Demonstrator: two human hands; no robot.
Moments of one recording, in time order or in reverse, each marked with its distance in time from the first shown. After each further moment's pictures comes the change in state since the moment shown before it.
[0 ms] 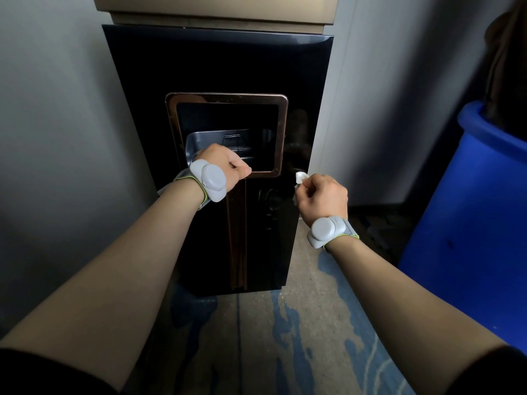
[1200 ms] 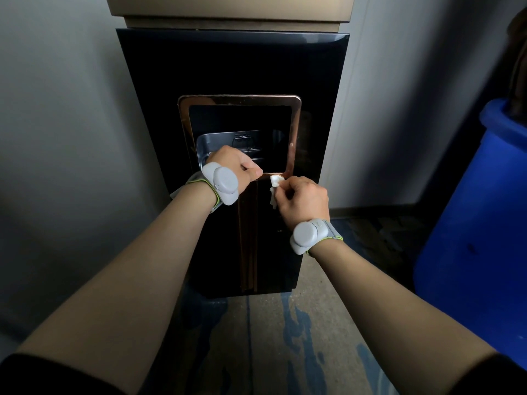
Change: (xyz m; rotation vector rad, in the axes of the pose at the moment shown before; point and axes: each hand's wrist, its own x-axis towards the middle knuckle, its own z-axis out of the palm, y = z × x) left_hand 0.004 -0.003 0.001 0.000 0.002 0.056; right_hand -0.008 -0.037 0.037 0.051 -0.057 -0.092
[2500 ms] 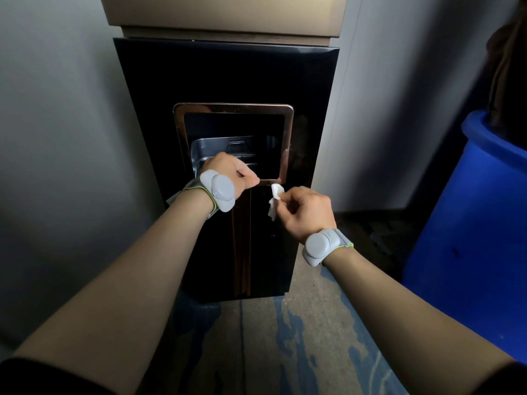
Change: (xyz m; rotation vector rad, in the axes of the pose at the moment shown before) left_hand 0.002 -0.004 0.005 -0.068 -0.014 -0.017; right_hand -0.009 0.017 -0.023 0.007 -0.051 -0.143
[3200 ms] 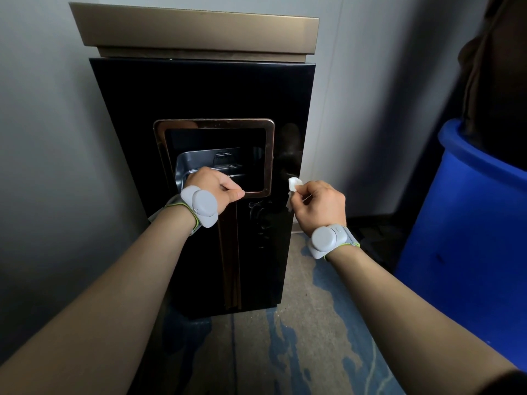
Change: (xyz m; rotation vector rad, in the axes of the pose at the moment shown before) left_hand 0.004 -0.005 0.004 -0.006 0.018 0.001; right_hand 0.024 0.020 -0.034 -0.022 0.146 0.195
